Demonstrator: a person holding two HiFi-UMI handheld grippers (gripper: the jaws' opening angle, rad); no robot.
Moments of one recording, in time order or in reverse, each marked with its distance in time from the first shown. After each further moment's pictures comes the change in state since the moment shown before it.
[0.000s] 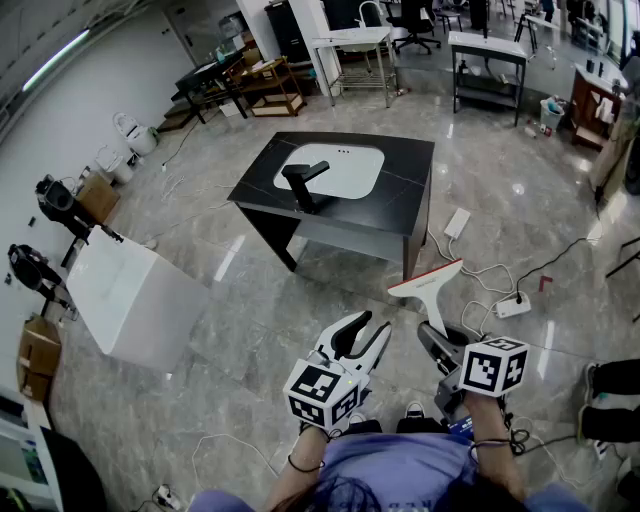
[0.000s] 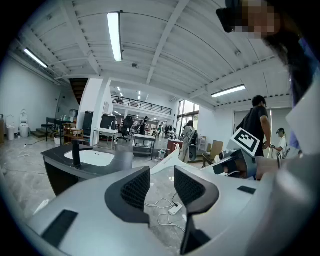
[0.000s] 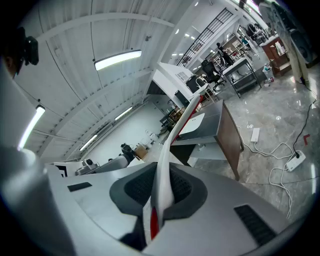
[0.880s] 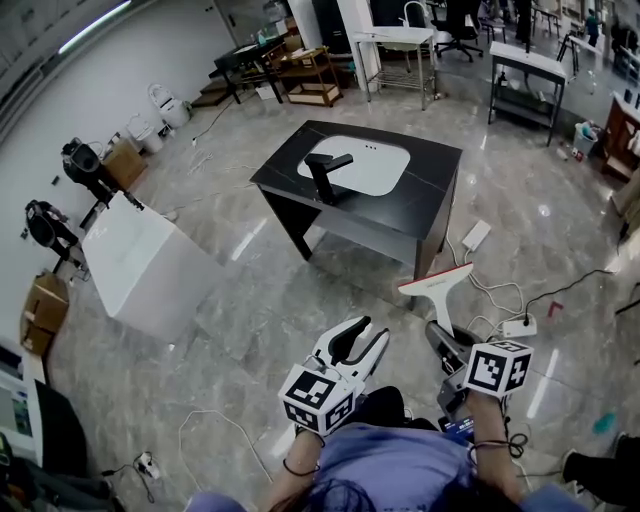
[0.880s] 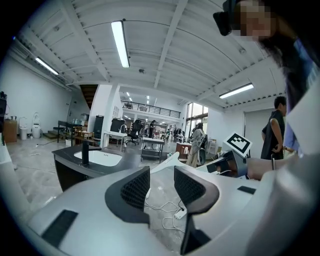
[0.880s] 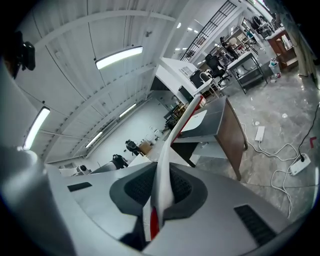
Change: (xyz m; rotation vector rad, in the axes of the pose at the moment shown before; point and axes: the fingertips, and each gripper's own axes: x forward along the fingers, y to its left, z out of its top) left arm 0.001 -0.011 -0.009 -0.018 -0.043 0.099; right arm -0.004 -0.033 0.011 -0.004 0.045 0.046
